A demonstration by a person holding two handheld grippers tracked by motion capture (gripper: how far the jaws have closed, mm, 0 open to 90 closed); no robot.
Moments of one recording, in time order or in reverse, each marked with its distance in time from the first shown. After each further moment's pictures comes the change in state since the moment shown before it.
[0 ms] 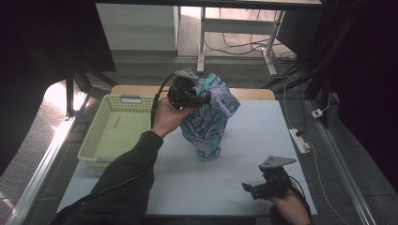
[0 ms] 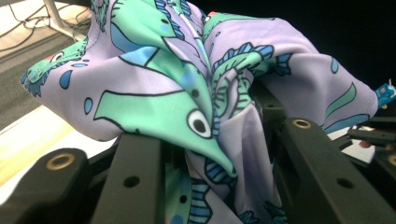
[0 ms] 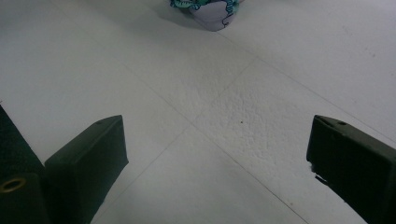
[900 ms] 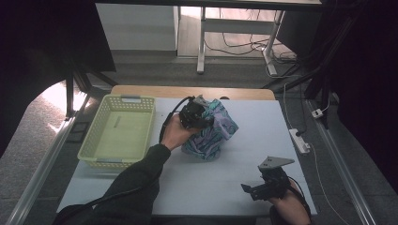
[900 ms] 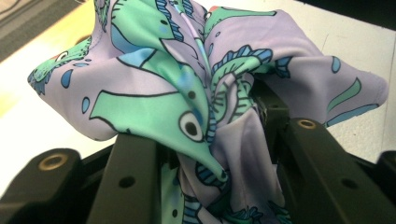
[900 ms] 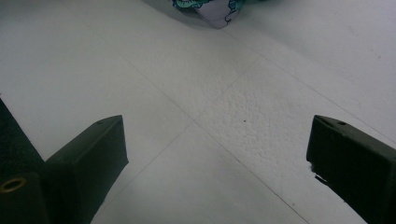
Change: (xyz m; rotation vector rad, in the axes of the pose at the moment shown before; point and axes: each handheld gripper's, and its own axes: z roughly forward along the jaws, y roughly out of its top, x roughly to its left) left arm 0.005 -0.063 0.074 0.199 0.040 0.083; right arm 0.002 0.000 0.001 0.017 0.001 -0.025
